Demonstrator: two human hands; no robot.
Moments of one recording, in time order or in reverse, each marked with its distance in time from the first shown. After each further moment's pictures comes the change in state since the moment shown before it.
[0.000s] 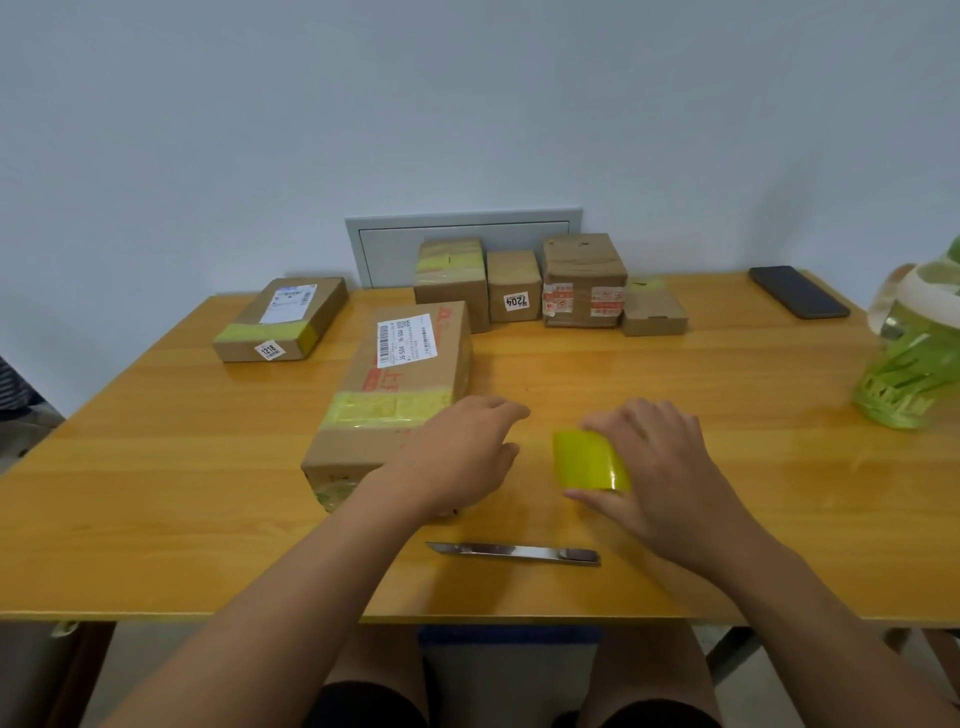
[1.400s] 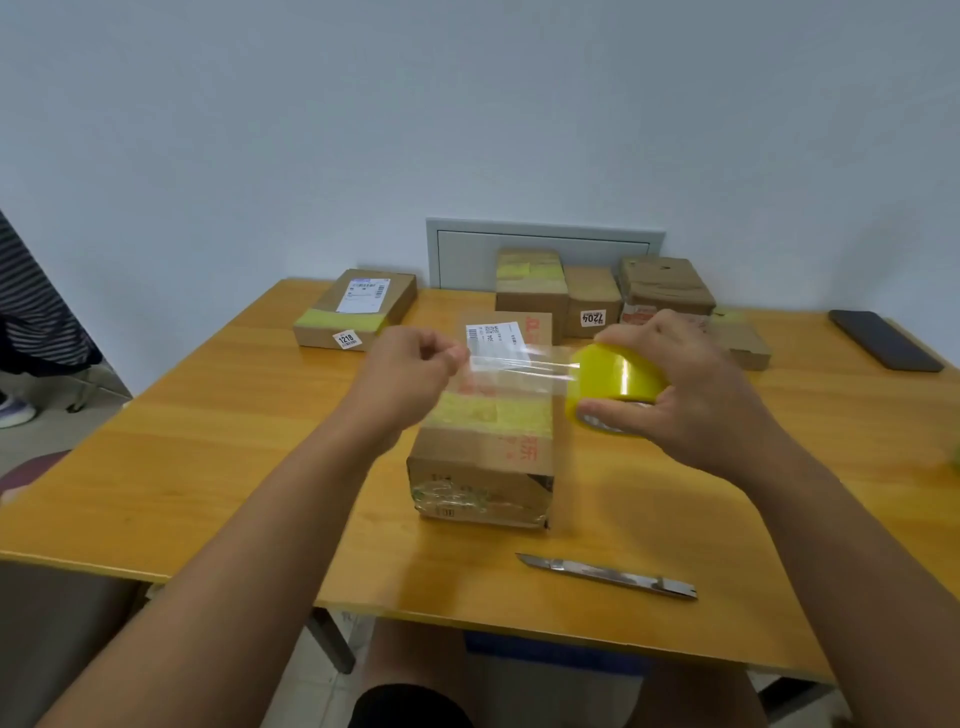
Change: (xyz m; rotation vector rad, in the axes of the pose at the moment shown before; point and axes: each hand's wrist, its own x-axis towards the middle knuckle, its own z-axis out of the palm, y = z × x) left_hand -0.044 -0.096 -0.071 -0.910 0.427 -0.493; right_hand 0.107 -0.052 -0.015 0.320 -0.048 0.046
